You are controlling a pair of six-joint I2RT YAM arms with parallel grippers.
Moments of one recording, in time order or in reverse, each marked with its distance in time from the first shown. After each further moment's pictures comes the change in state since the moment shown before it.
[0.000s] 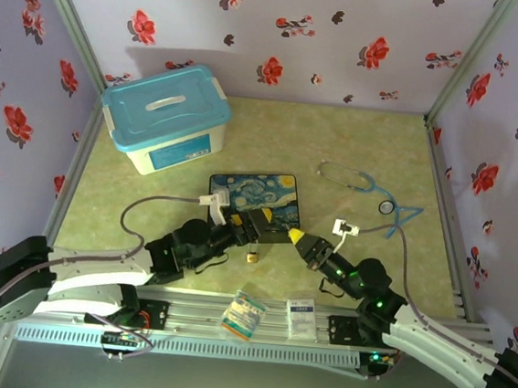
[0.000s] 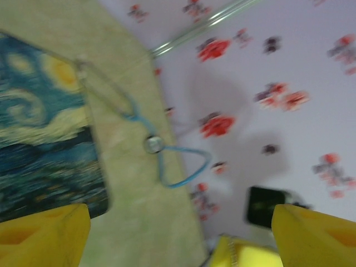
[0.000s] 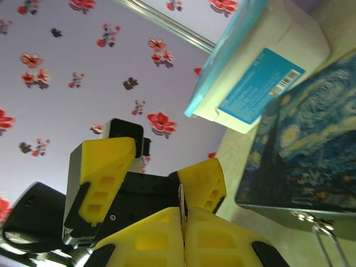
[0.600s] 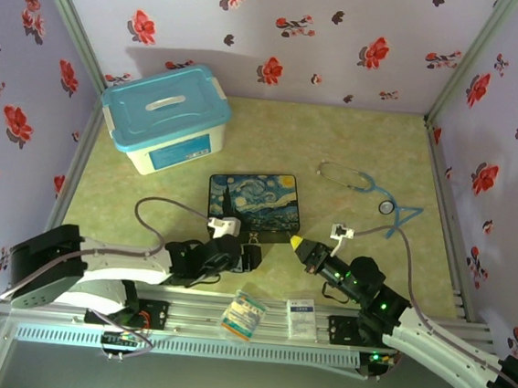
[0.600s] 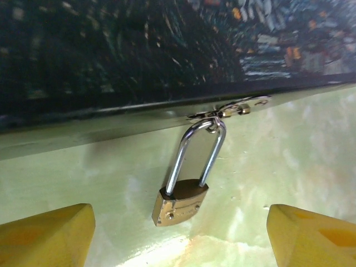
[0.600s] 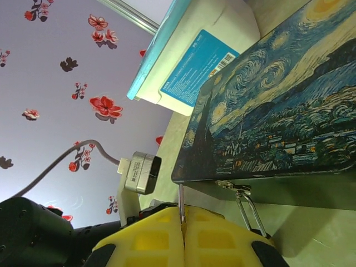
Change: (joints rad) left arm -0.052 0.211 0.033 -0.465 -0.006 0.041; right arm -0.002 -0.071 0.012 -0.271 0.045 -0.055
